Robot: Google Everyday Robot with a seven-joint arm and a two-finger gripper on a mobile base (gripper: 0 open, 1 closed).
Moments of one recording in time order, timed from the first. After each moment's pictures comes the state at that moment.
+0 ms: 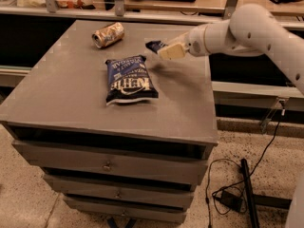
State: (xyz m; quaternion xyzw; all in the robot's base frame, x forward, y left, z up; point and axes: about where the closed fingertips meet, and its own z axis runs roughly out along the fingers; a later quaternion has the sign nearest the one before) arm 0.744 -0.077 0.881 -0.39 0.76 0.20 0.49
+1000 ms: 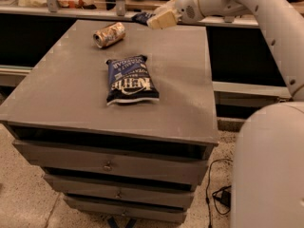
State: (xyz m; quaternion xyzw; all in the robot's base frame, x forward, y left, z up) arm 0.771 -0.040 0.965 -0.49 0.69 0.22 0.49
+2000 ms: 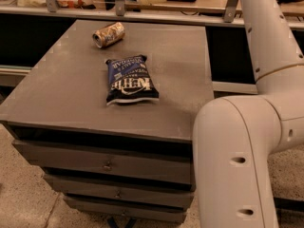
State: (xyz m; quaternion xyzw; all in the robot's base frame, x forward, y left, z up) arm 0.792 -0.007 1.028 -0.52 0.63 0.24 0.53
